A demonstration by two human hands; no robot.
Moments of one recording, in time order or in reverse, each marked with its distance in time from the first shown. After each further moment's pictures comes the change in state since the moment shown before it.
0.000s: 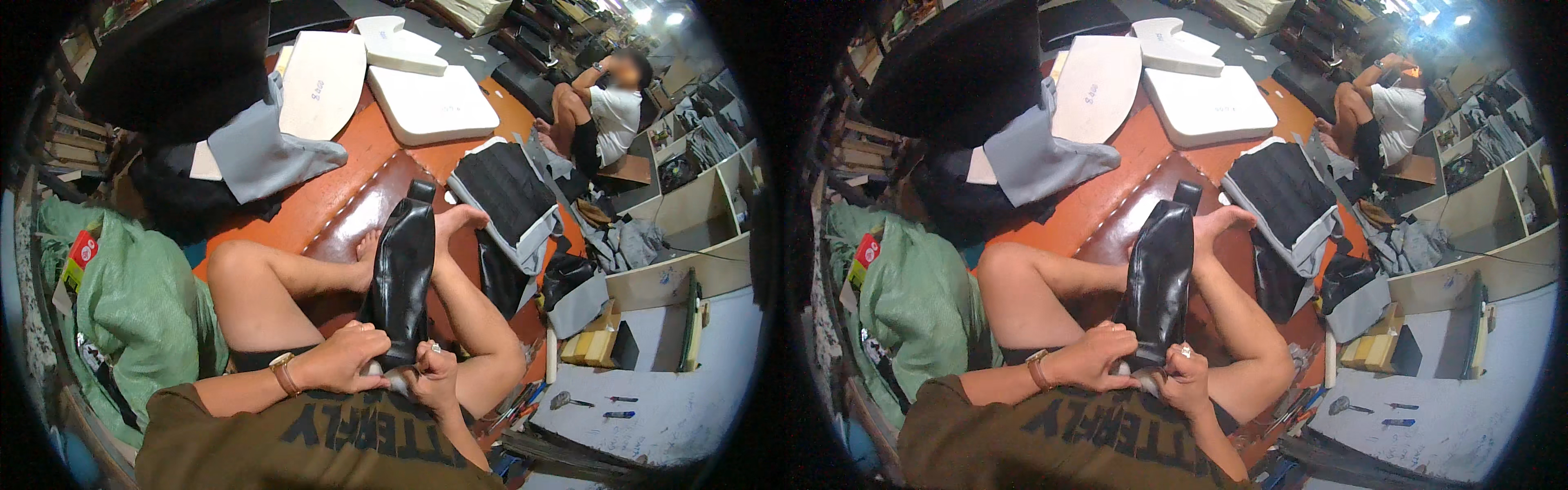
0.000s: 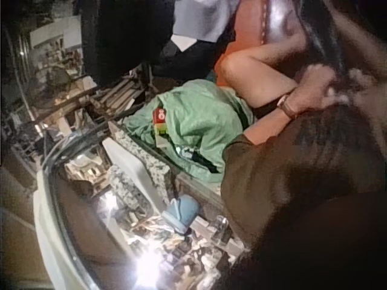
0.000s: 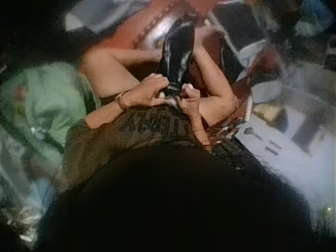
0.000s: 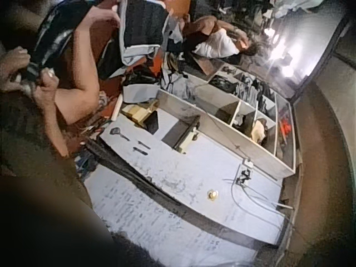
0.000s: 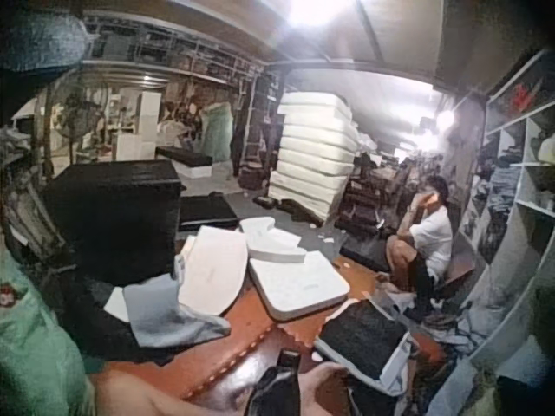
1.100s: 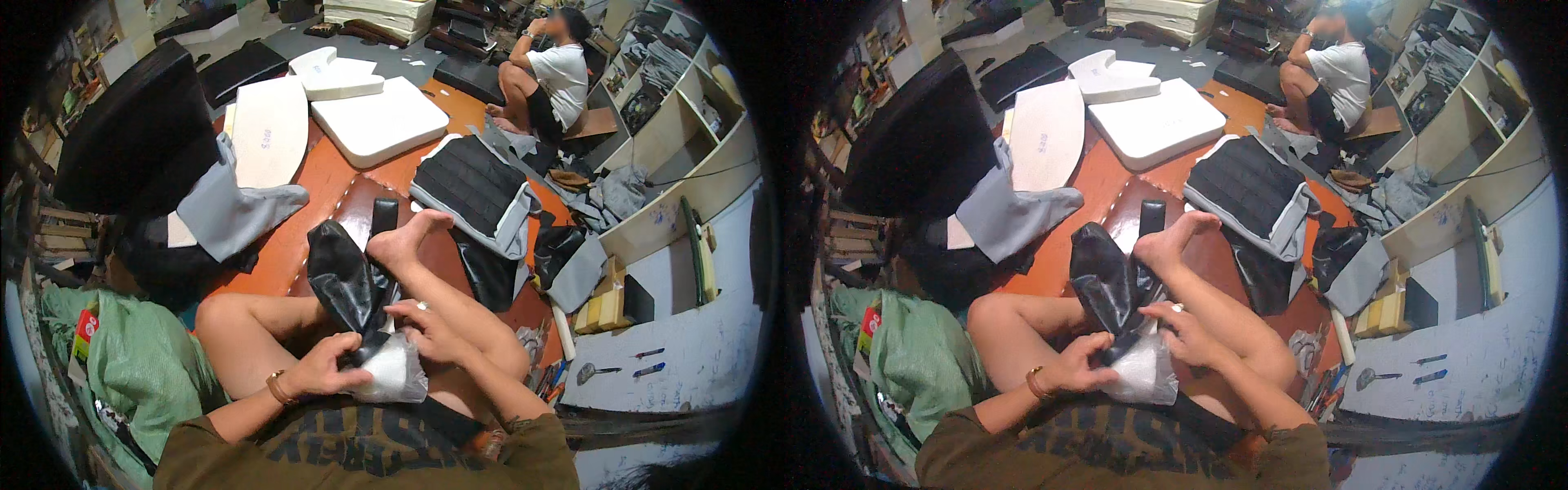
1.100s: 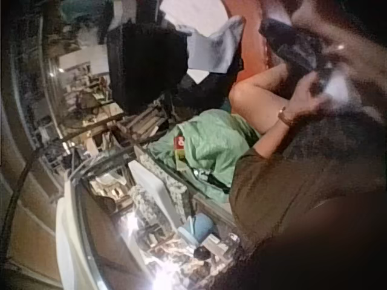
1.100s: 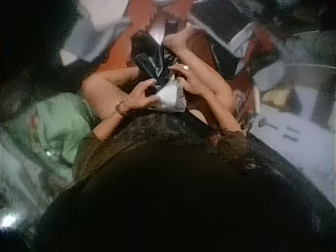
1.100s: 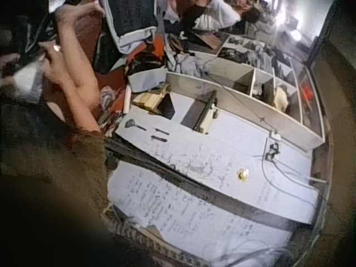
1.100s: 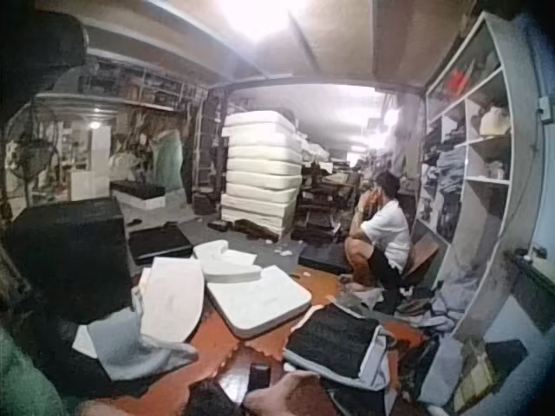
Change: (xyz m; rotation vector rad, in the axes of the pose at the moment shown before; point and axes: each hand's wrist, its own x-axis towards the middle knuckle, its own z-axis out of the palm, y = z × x) left_hand 0.024 -0.030 0.012 -0.281 0.081 -0.052; right_hand 0.062 0.058 -0.061 0.067 -0.326 0.073
